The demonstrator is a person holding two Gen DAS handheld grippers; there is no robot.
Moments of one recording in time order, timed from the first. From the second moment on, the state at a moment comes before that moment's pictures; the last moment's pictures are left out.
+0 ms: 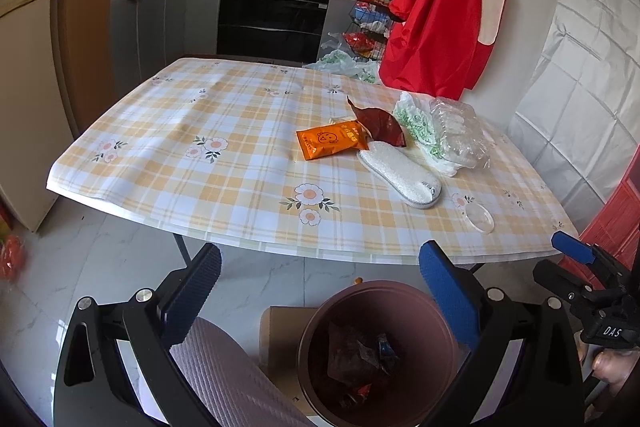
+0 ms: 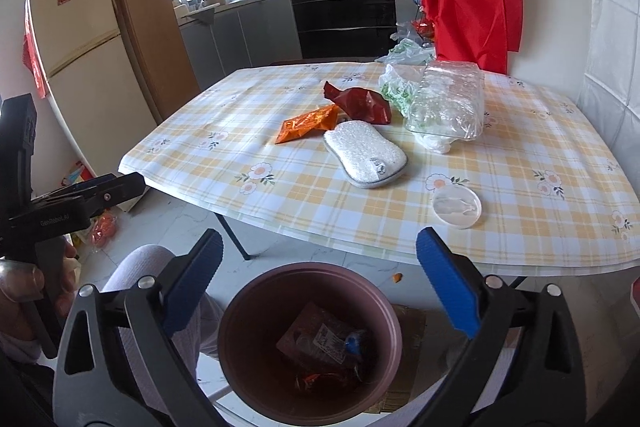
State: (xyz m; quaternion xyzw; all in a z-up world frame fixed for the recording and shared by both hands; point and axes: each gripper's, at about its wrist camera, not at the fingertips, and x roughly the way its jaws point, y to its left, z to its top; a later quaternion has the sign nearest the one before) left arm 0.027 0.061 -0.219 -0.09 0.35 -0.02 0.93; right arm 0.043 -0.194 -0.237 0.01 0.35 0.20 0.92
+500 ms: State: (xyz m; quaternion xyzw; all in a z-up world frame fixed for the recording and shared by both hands) left arm 0.049 0.061 -0.254 -0.07 0.38 0.00 0.92; right arm 0.121 -0.262 -0.285 0.01 0.38 0.10 0.92
